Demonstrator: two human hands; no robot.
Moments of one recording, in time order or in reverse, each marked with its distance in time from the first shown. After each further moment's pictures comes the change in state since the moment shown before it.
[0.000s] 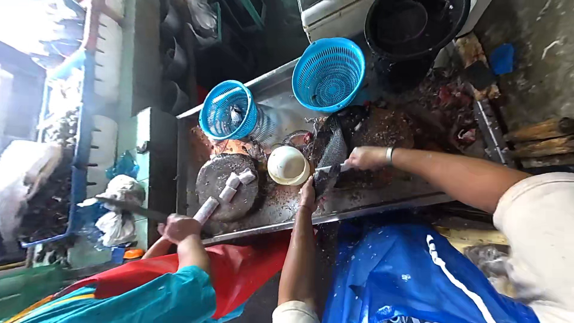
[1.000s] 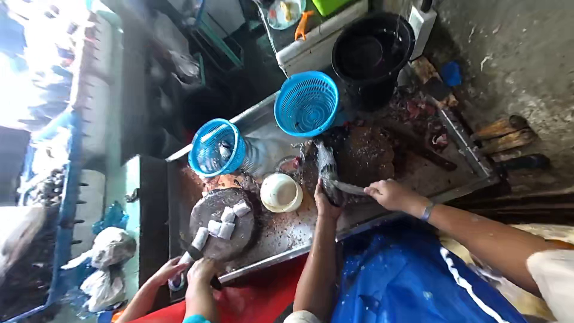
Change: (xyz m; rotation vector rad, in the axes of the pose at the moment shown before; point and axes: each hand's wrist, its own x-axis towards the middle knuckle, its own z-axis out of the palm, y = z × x) left_hand -0.025 0.019 0.105 -0.531 -0.294 0.104; right_hand -0.119 0.017 0.051 0.208 0.384 0.171
